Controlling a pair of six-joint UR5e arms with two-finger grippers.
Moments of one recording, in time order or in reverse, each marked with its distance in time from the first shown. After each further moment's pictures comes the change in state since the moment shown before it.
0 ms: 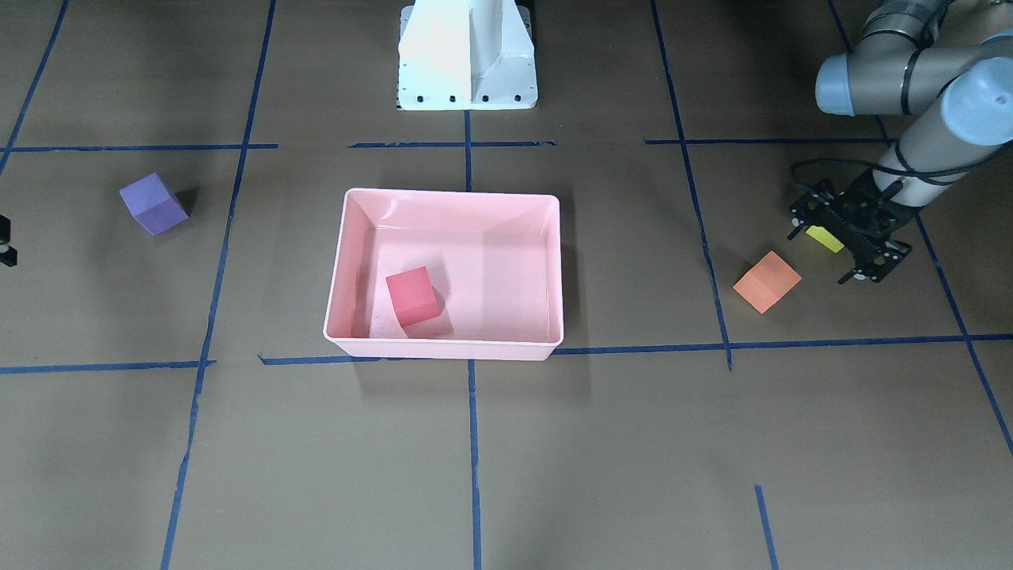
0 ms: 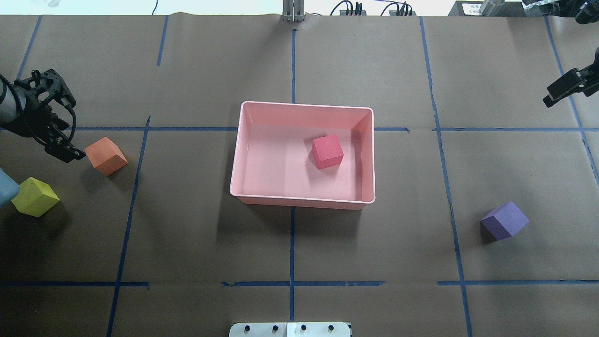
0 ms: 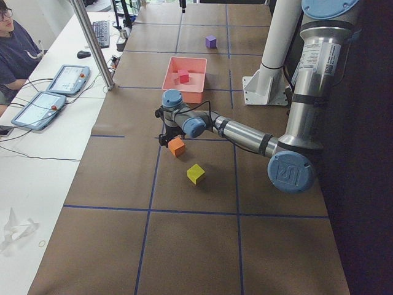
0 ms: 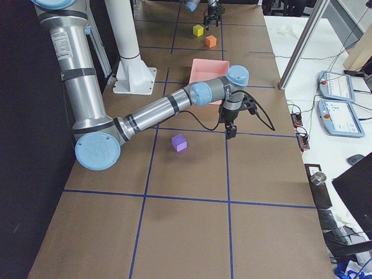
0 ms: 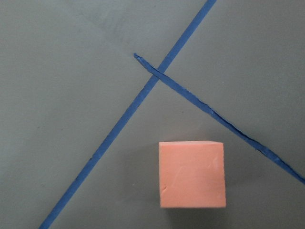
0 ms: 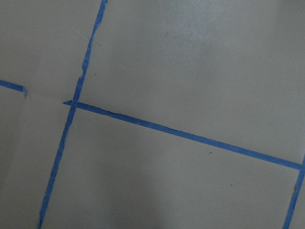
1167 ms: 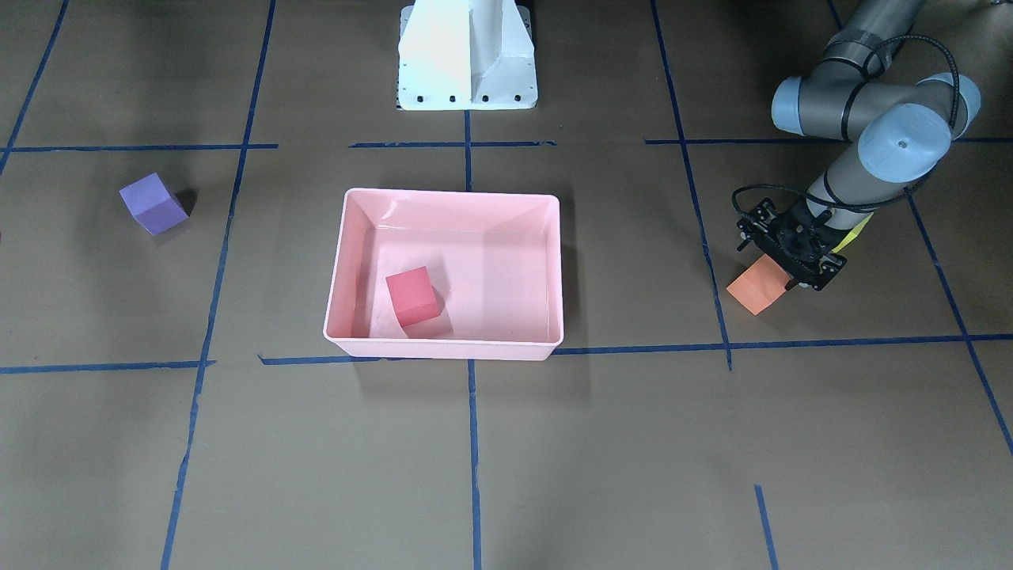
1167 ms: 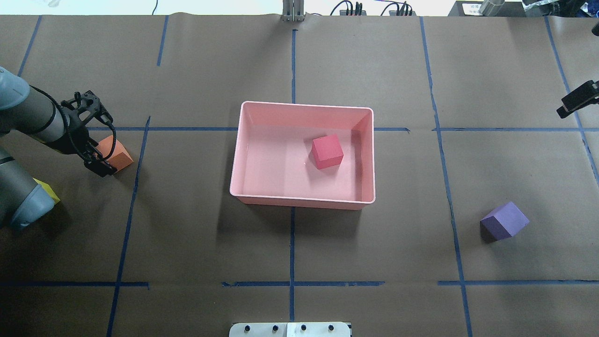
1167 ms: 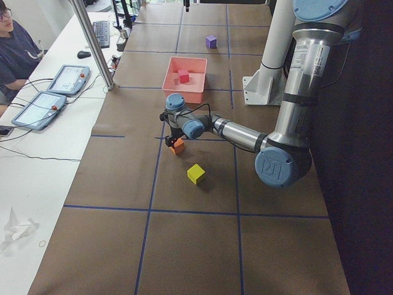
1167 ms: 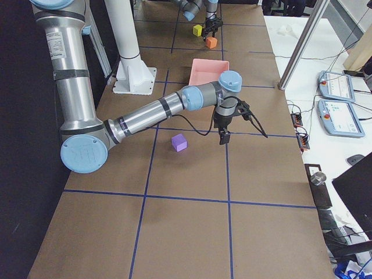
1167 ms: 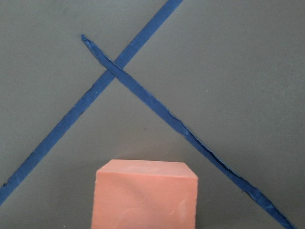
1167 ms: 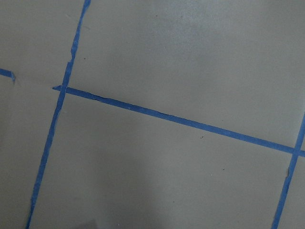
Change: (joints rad) left arm 0.091 -0.054 0.078 -0.033 0.015 -0.127; right arm 0.007 -0.045 0.023 0.000 0.000 -0.008
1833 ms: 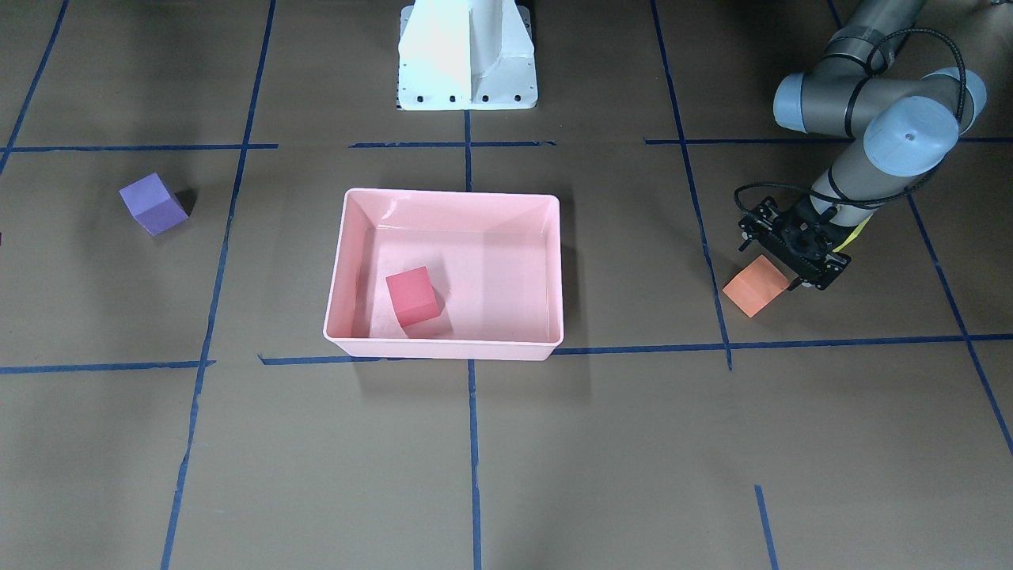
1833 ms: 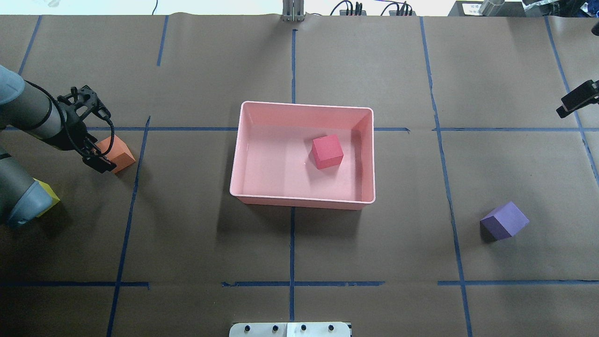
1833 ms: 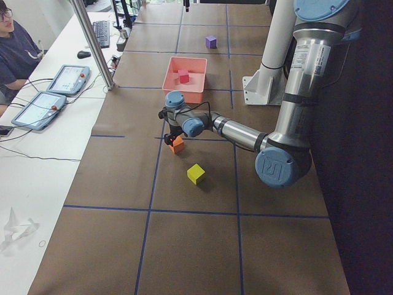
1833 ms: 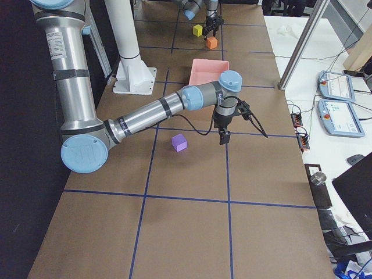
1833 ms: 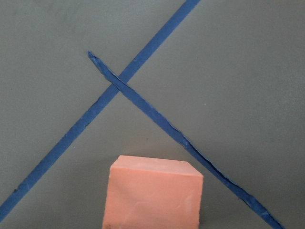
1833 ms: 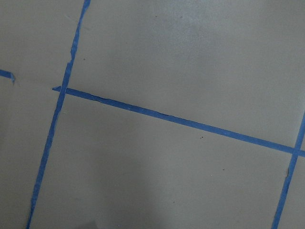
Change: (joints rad) left arm -0.011 -0.002 -0.015 0.007 0.015 -0.025; right arm 0.000 0.001 0.000 0.000 -0.002 0.005
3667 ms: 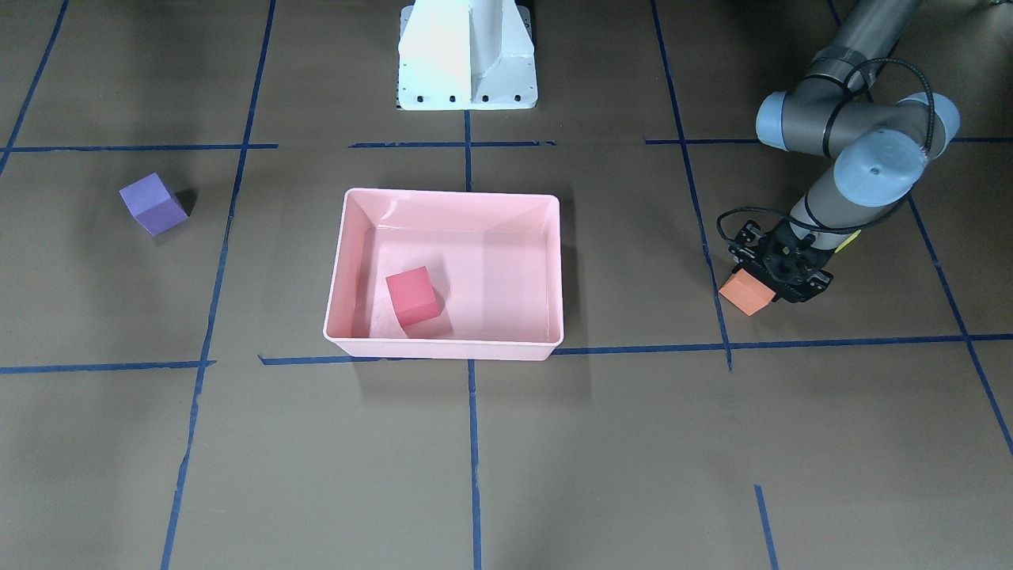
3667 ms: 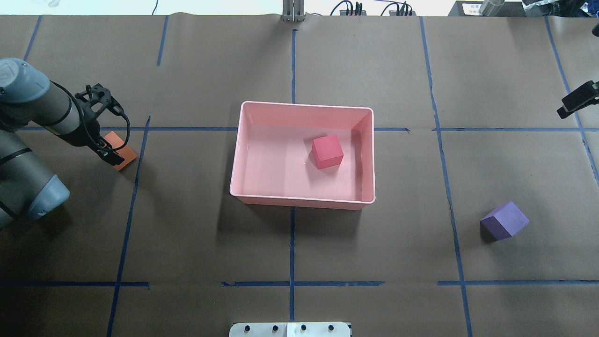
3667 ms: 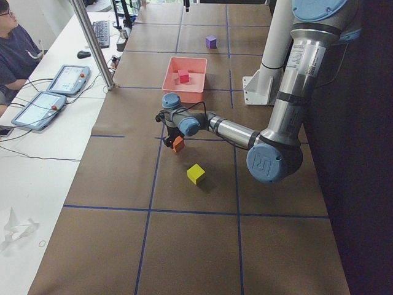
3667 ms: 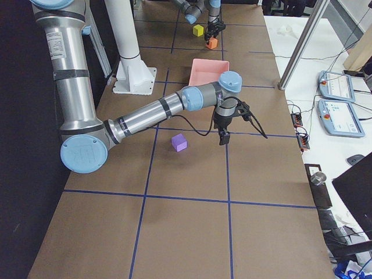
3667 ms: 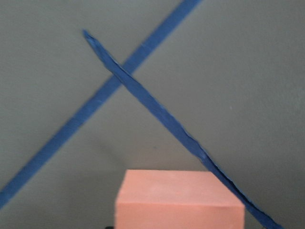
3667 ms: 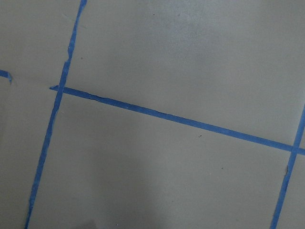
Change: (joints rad) left arm 0.000 -0.071 0.057 0.059 0.021 -0.055; right arm 0.000 -0.003 -0.001 0.000 -0.002 0.004
